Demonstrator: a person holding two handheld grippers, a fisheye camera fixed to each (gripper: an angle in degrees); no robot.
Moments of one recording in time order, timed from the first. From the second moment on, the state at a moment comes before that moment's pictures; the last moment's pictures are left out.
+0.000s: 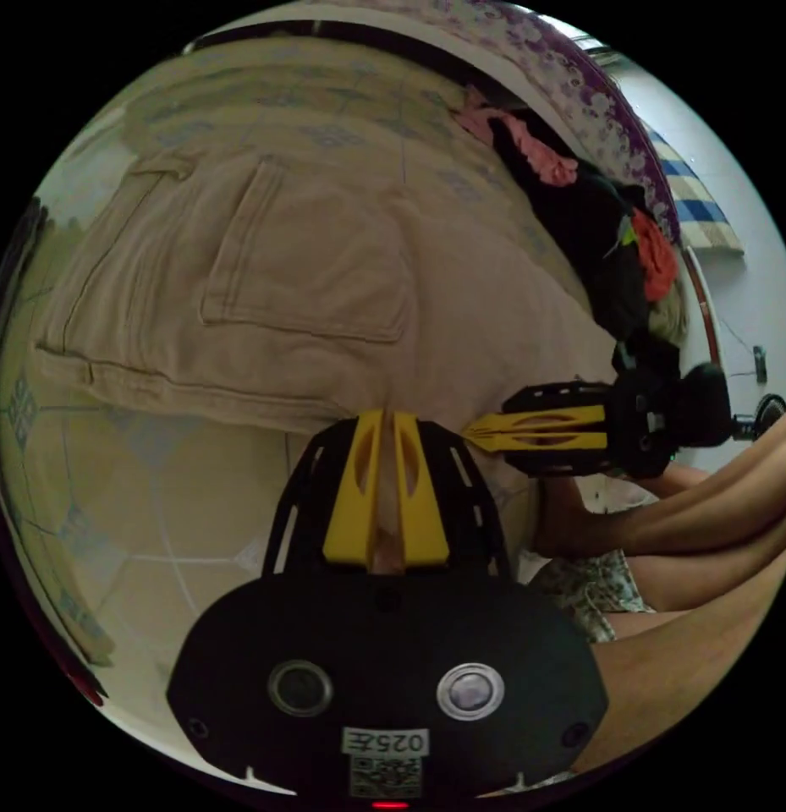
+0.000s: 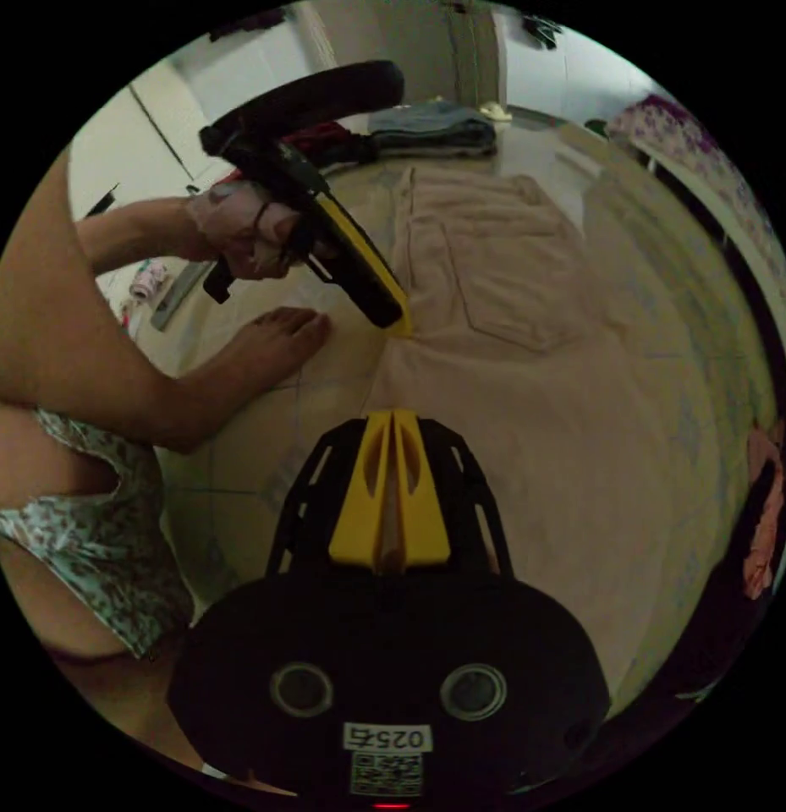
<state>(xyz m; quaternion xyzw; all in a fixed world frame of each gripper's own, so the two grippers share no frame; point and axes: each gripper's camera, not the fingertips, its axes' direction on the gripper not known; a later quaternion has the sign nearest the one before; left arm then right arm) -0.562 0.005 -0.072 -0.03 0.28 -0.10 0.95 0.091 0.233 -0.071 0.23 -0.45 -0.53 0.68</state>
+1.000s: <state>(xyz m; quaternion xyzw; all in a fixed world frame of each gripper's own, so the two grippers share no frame) -0.797 0.234 -0.152 0.21 0.31 -0.53 0.77 -0.379 -0.055 -0.038 0.05 -0.66 -0.46 0.59</state>
